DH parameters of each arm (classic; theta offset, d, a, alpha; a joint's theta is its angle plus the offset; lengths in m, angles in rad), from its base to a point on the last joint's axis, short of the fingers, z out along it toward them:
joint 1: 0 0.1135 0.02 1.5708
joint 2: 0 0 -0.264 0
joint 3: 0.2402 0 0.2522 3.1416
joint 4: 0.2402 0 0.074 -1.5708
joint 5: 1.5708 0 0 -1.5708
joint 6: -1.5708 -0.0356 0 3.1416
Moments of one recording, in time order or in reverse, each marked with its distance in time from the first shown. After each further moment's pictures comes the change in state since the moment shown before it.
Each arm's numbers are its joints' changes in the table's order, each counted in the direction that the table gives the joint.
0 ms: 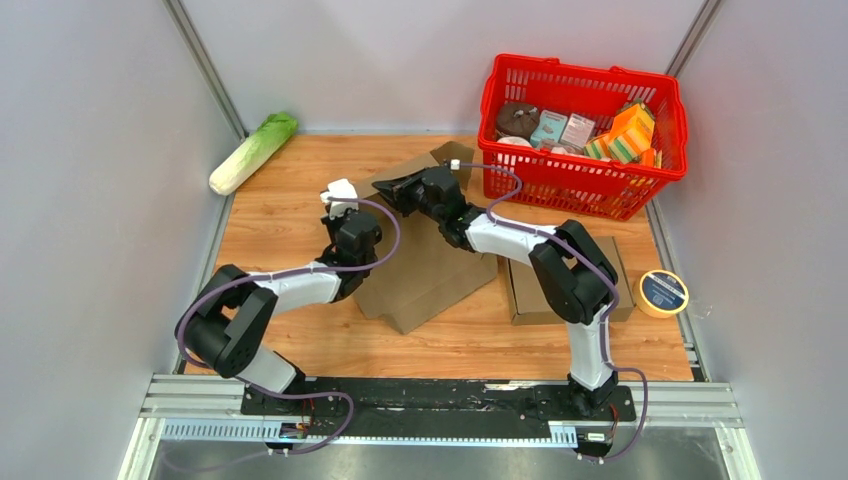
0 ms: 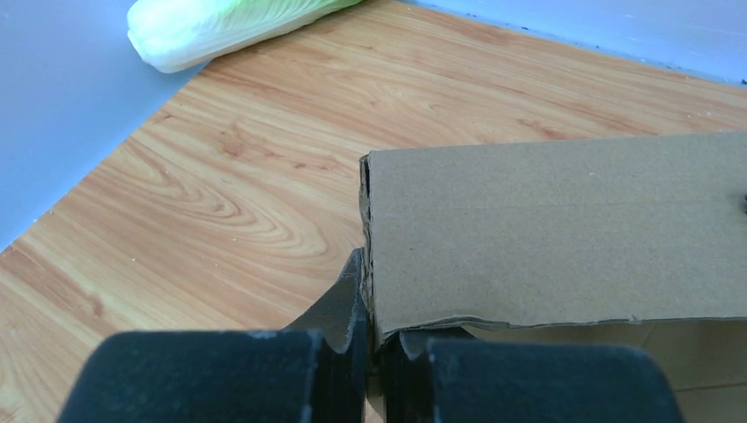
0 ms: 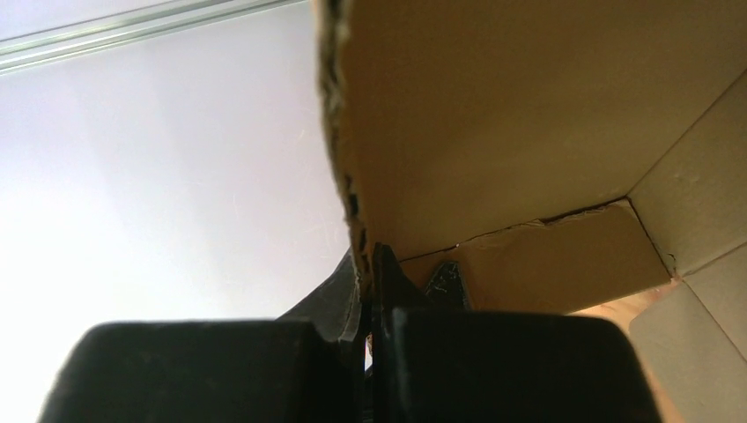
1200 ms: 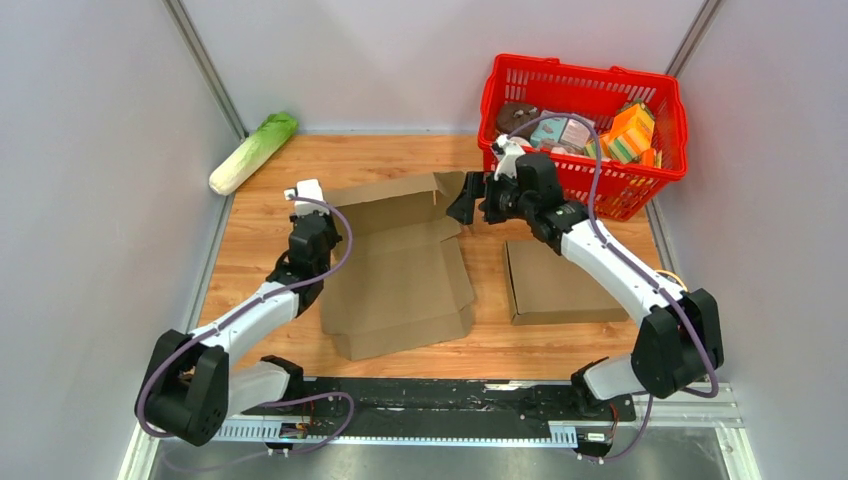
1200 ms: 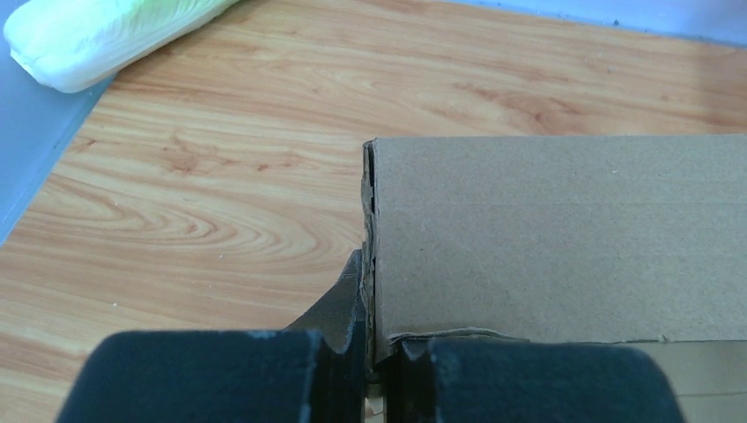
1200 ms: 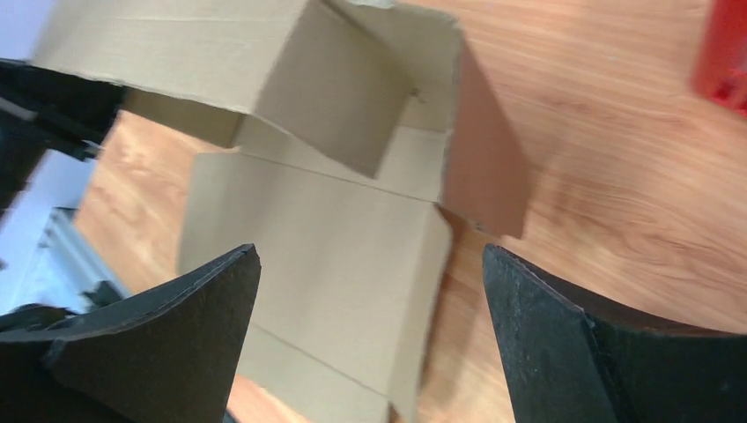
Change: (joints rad) left arm 0.212 0.365 -0.141 0.199 0.544 -0.022; right arm -0.272 0.573 -0.235 0.617 -0.338 1.272
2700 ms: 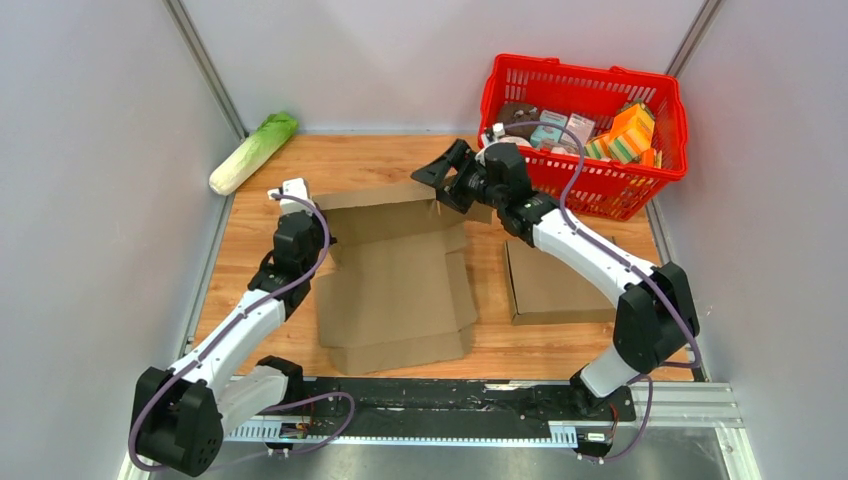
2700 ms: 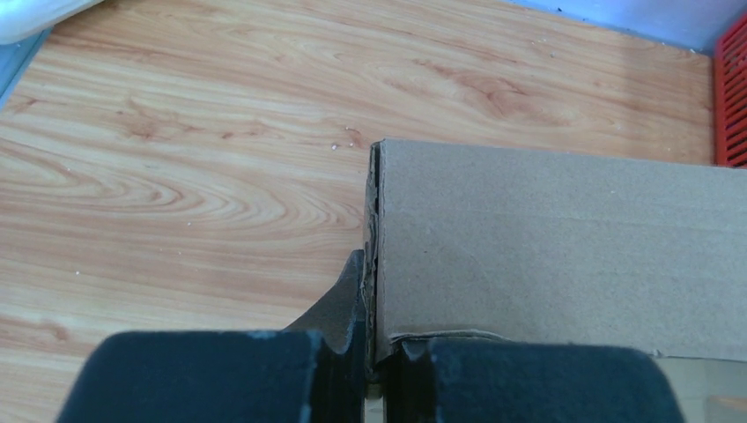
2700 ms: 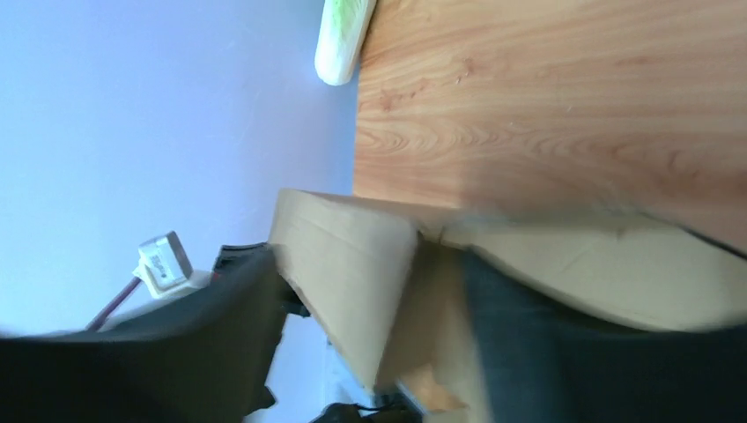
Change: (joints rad) left arm 0.060 0.156 0.057 0.279 0.173 0.131; right arm 0.116 -0.135 0.115 -0.215 0.121 -0.721
